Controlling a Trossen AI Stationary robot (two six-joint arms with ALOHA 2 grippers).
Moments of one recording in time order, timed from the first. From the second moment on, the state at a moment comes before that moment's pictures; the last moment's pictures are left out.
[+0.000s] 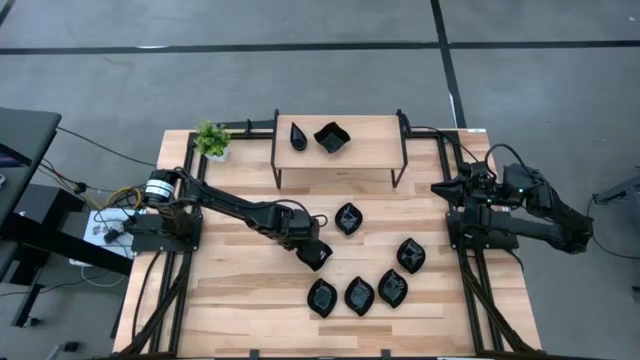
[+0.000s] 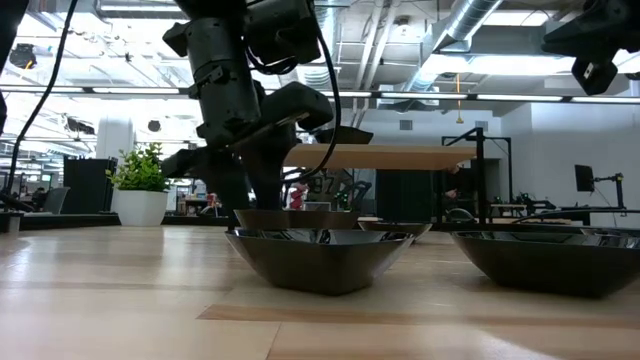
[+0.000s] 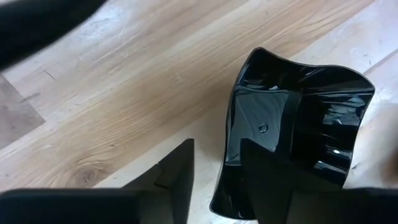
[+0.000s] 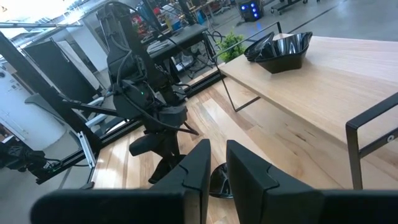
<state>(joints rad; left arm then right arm) -0.16 1.84 1.13 -0.51 -0.02 -1.13 -0.25 0.02 0.53 -0.67 -0.03 0.43</state>
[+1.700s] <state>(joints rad) 0.16 1.28 1.24 -0.11 -0.22 -0.37 -0.25 0.02 0.53 -0.65 -0.03 0.44</state>
